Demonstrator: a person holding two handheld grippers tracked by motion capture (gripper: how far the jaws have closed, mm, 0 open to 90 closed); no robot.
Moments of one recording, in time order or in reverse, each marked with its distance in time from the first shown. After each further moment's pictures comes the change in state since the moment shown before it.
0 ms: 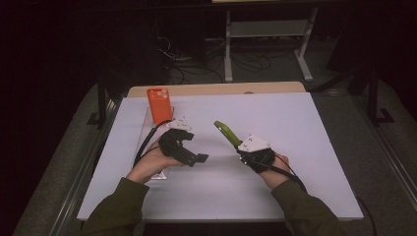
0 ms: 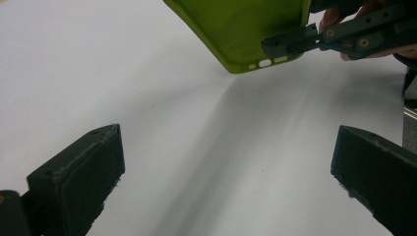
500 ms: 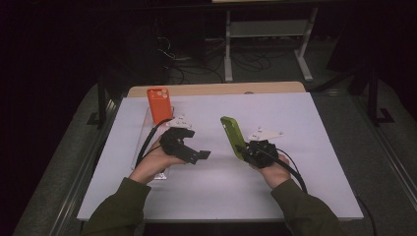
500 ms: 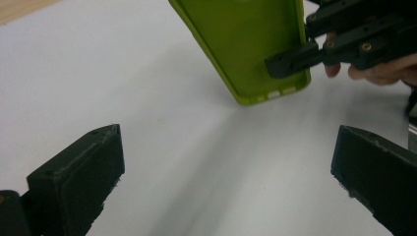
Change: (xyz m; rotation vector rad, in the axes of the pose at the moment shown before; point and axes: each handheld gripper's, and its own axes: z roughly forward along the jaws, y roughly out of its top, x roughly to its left) left arm -0.002 0.005 0.001 -0.079 0.033 -0.031; right arm -0.017 -0.002 0.002 0.022 0.127 0.290
